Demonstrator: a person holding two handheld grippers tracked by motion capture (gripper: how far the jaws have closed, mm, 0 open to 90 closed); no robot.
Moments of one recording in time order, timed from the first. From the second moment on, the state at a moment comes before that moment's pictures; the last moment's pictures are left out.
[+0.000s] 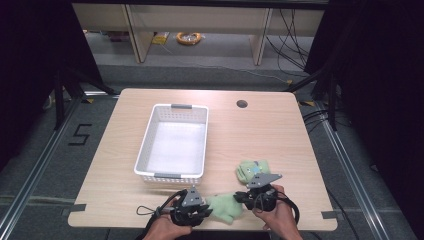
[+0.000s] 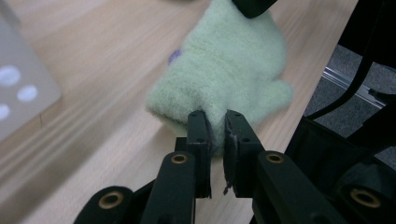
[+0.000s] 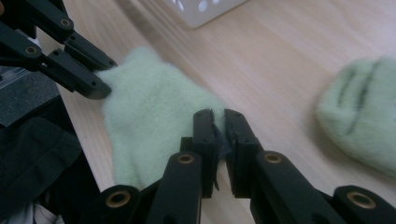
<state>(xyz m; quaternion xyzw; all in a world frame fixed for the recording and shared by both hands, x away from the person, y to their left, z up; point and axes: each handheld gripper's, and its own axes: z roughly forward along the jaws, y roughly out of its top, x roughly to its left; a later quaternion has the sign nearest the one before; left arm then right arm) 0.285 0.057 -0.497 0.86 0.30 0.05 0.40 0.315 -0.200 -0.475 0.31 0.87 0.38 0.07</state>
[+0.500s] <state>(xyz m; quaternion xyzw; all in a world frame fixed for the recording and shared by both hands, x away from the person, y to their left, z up) 0.304 0.026 -0.507 0.87 0.29 0.05 0.40 0.322 -0.232 -0.482 0.35 0.86 0.37 0.07</state>
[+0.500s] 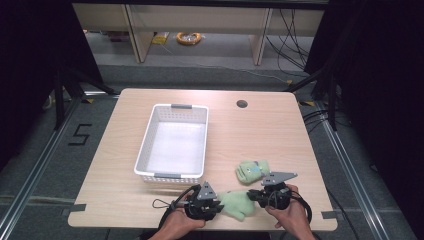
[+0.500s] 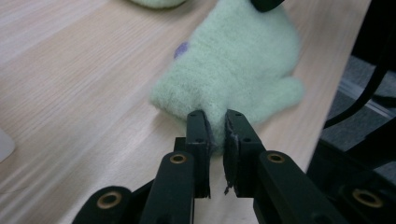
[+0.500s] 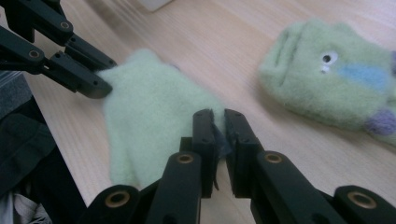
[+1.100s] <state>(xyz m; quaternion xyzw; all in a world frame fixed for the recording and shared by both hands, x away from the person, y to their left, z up) 0.297 0.037 -0.498 0.86 0.31 0.05 0.40 0.327 -0.239 -0.479 0.37 0.85 0.36 0.09</state>
